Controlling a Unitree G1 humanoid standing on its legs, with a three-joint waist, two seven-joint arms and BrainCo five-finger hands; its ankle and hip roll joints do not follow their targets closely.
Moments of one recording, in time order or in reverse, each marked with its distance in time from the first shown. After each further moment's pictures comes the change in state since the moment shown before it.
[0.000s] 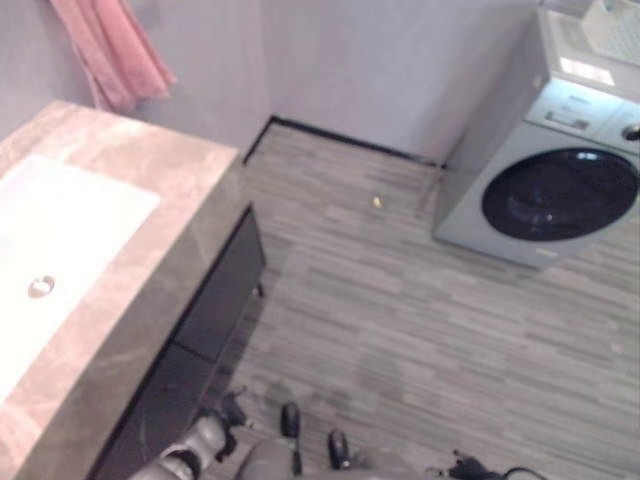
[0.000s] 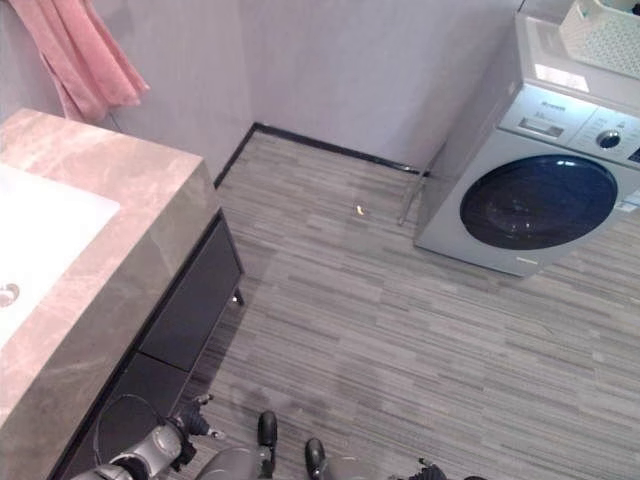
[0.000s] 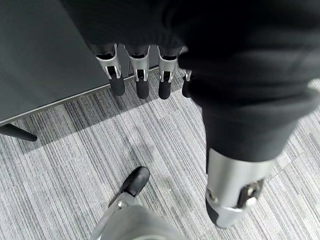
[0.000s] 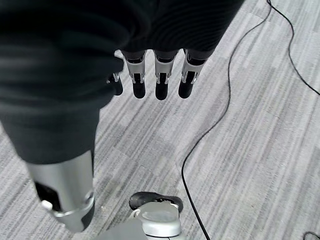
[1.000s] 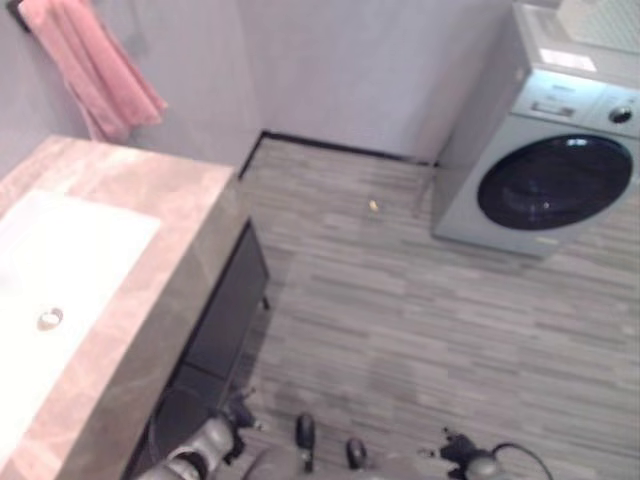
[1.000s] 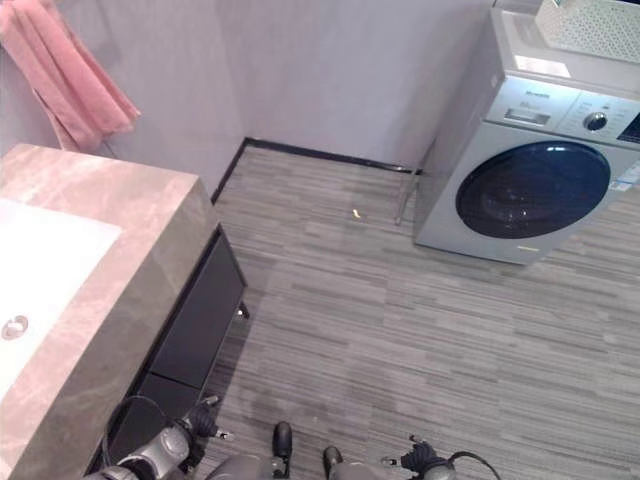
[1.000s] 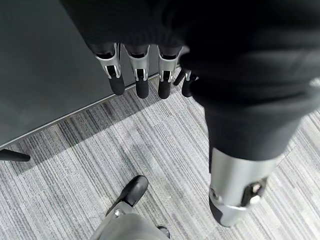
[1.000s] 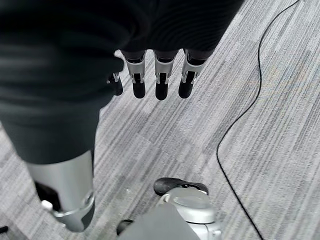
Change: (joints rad) left arm -0.018 -0.024 -0.053 -0.005 -0.007 0.000 -0.005; right arm -0.085 0.006 0.055 -0.015 -0.041 0.014 -0.016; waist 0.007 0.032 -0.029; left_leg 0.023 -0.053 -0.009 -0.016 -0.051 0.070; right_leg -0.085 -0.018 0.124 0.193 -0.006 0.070
